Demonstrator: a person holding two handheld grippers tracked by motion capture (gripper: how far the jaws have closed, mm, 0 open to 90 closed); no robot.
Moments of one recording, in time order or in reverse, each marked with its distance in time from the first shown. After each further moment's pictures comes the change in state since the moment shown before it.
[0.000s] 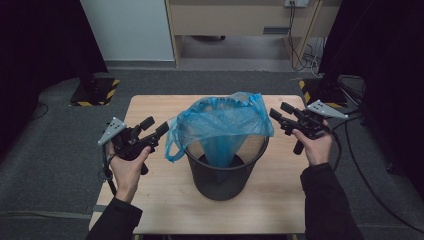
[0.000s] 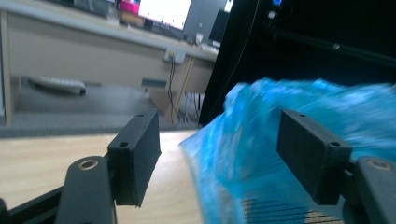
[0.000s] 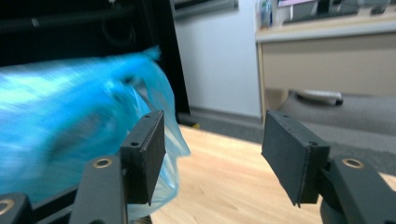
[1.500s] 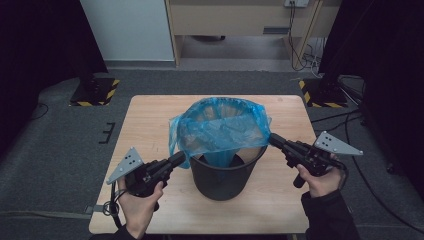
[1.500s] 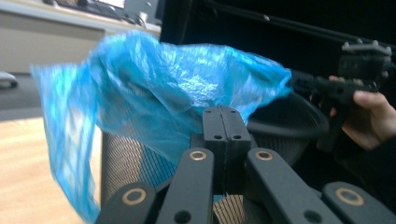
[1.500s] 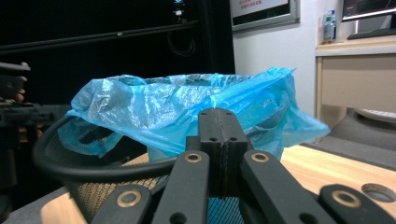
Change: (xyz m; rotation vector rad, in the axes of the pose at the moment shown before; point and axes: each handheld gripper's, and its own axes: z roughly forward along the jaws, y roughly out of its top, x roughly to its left) left arm -0.087 -0.027 -0.036 0.126 -0.207 0.013; right arm 0.086 -0.010 -0.068 -0.038 0.210 -0.034
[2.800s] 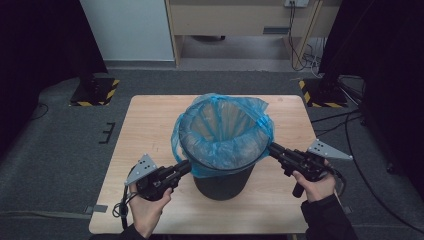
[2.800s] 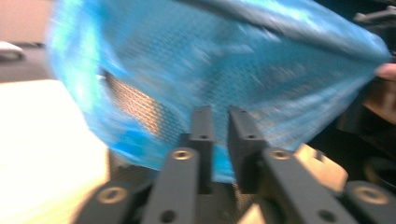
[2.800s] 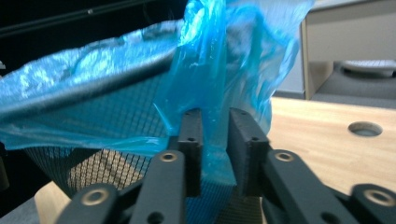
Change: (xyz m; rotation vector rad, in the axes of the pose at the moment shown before) left arm 0.013 -0.025 0.012 0.080 0.074 0.018; right arm -0.013 -0.033 -0.001 0.097 -0.079 0.102
